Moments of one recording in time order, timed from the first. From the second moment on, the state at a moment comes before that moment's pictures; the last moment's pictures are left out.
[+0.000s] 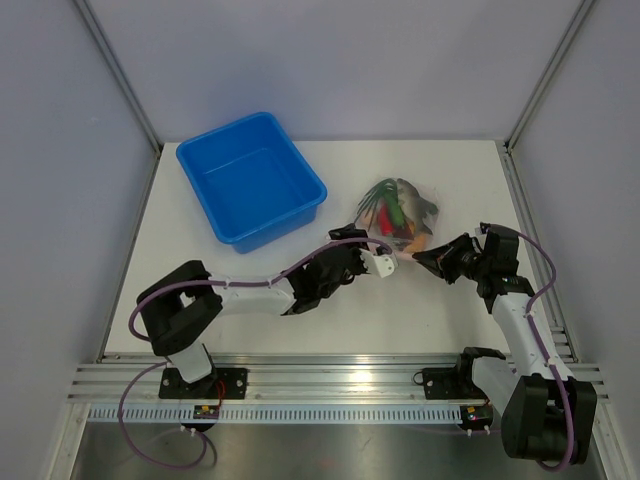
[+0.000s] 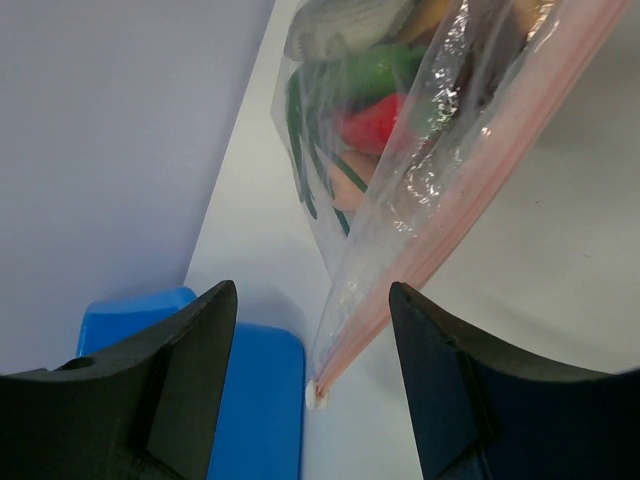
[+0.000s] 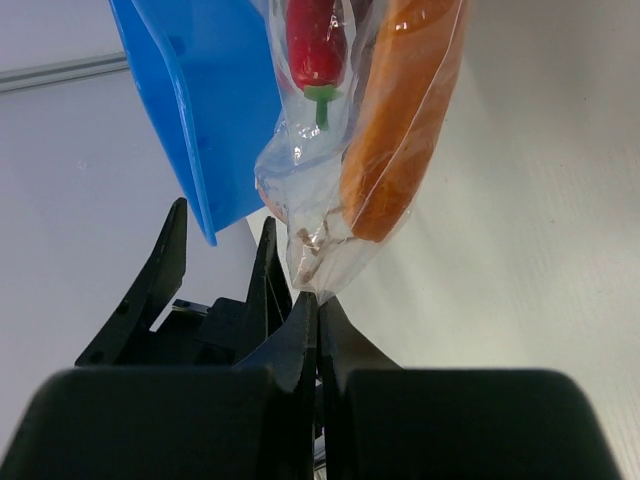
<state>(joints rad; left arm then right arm) -1.06 1.67 0.87 0.53 -0.37 0.78 -0.11 0.95 0.52 -0.22 -0.68 1.05</state>
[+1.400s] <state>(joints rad) -1.06 1.76 0.87 0.69 -0.43 0.84 -0.11 0.94 0.50 -0.20 -0.68 1.06</state>
